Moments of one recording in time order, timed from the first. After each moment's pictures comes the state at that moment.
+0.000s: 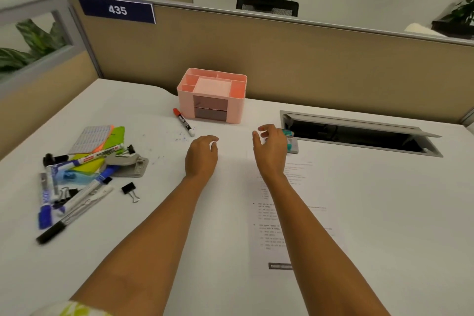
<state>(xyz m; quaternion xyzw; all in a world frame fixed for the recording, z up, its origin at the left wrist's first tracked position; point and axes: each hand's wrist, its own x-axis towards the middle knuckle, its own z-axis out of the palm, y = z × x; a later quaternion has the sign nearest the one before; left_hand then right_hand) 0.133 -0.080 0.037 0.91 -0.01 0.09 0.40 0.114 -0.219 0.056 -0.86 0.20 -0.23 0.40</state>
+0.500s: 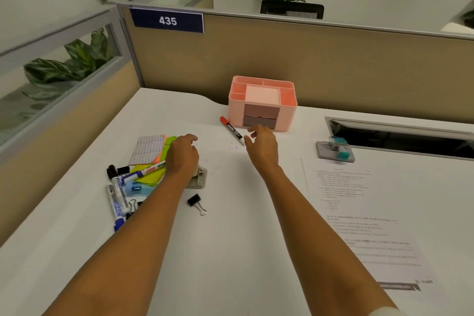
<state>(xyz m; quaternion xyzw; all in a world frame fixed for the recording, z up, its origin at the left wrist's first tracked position) 0.185 0.092 0.050 0.94 0.05 0.08 0.33 0.184 -0.078 0.050 -0.91 0.14 -0.15 0.36</state>
